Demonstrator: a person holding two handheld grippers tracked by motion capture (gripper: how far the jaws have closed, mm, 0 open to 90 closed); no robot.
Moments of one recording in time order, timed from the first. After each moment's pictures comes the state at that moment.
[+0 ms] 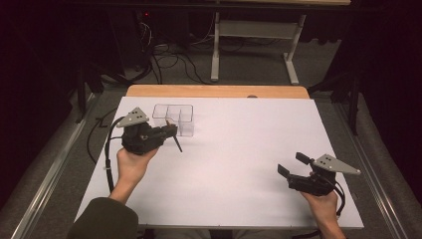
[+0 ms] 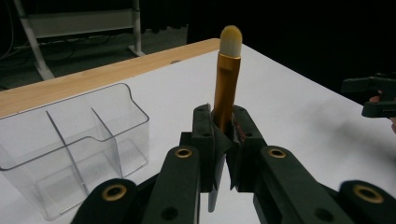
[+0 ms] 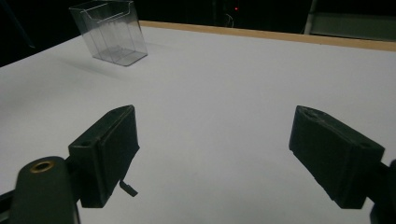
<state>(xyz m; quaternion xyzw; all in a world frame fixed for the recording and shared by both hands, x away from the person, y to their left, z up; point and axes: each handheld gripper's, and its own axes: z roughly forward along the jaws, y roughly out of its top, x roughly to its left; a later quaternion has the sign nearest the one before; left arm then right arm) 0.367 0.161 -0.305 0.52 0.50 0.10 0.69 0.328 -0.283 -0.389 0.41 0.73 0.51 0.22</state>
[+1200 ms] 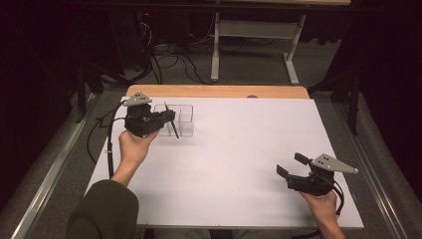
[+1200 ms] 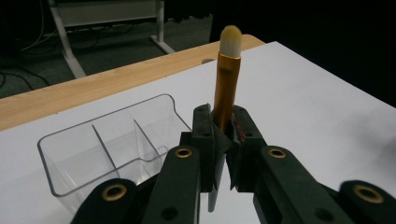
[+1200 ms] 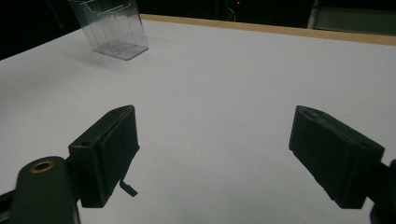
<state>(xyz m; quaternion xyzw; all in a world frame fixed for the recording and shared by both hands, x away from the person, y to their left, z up) 0.419 0.164 -0.299 0.51 0.53 0.13 0.67 0.330 -0.282 -0.391 0.40 0.73 0.50 0.21</state>
